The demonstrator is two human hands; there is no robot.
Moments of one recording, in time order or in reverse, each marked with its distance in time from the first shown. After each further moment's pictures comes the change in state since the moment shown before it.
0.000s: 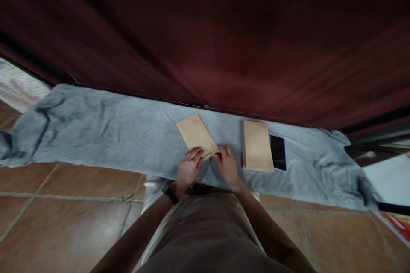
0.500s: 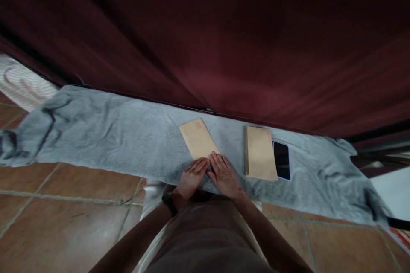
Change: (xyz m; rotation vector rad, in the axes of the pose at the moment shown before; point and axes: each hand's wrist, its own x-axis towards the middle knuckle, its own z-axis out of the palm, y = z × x) left_hand -0.020 -0.004 0.003 0.077 -0.150 0.215; right_hand -0.021 0.001 0.010 -0.228 -0.158 -0.433
